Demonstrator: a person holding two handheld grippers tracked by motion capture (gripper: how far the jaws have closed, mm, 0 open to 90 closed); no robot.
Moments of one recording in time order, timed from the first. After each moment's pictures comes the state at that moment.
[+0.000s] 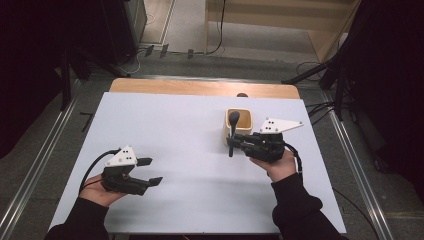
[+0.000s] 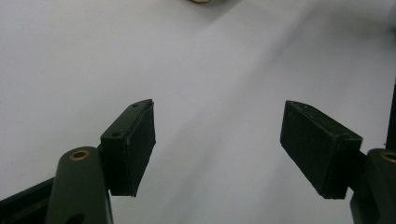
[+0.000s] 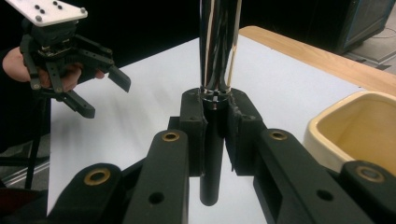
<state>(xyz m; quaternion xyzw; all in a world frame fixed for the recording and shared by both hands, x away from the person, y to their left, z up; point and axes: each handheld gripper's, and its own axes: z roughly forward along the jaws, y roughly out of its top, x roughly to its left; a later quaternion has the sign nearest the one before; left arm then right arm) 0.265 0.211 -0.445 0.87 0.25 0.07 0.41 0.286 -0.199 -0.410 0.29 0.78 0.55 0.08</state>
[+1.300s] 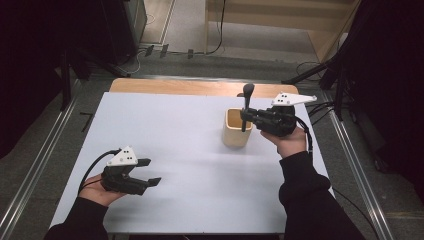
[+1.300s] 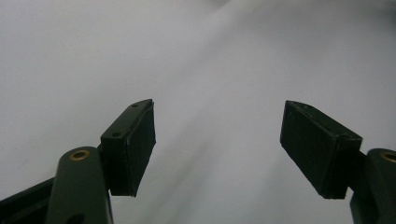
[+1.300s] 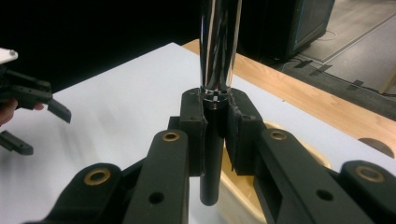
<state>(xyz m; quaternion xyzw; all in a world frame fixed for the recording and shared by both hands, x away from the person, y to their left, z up) 0.267 0.213 -0.449 0.88 0.26 0.07 0.39 0.329 -0.228 -0.377 0.35 0.76 0.53 0.14</state>
